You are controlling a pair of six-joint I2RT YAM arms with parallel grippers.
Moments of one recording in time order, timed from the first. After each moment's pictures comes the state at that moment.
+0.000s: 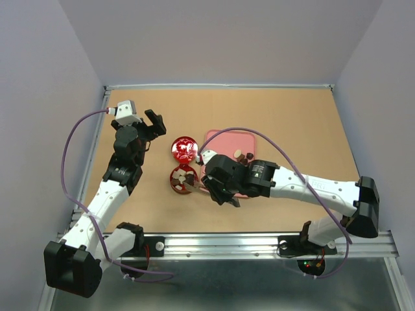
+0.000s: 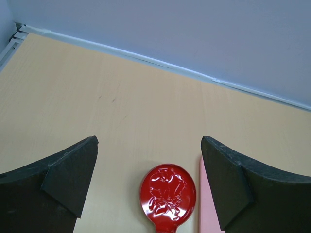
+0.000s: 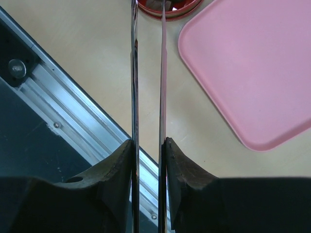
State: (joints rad) left arm -0.28 0.95 0.72 0.16 -0.29 -0.35; right arm 1.20 1.43 1.30 -0.80 0.16 0.38
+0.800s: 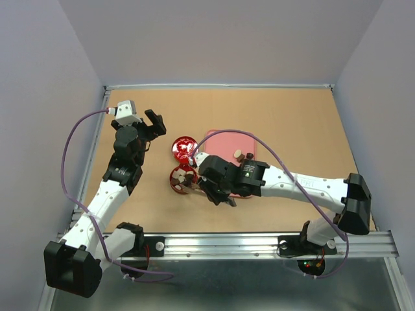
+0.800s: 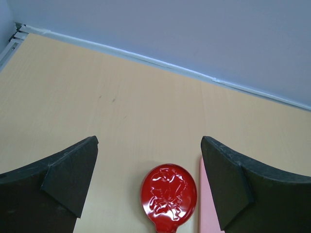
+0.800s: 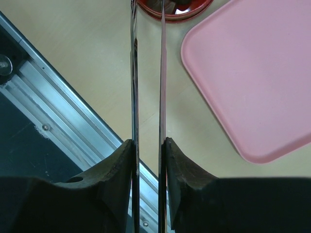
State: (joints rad) left arm -0.28 0.95 0.72 0.16 -0.29 -0.35; right arm 1.20 1.52 1.32 -0.77 0.15 0.32
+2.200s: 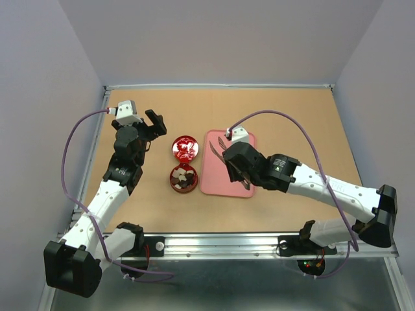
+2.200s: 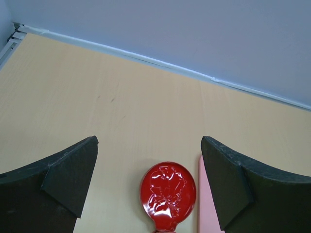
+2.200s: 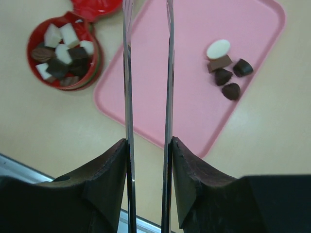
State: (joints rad) left arm -0.29 0.95 0.72 0.16 -0.29 -0.35; right arm 1.09 1.31 1.23 -0.71 0.50 0.45
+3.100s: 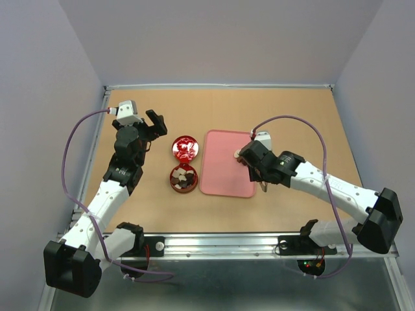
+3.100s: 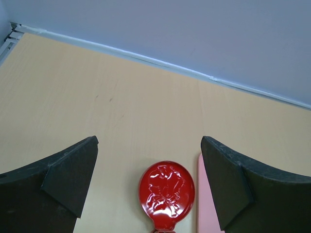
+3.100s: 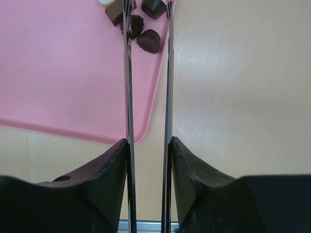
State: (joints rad) left arm -0.29 0.95 0.72 0.16 -0.28 -0.35; right arm 0.86 1.28 1.05 -0.83 0.52 0.59
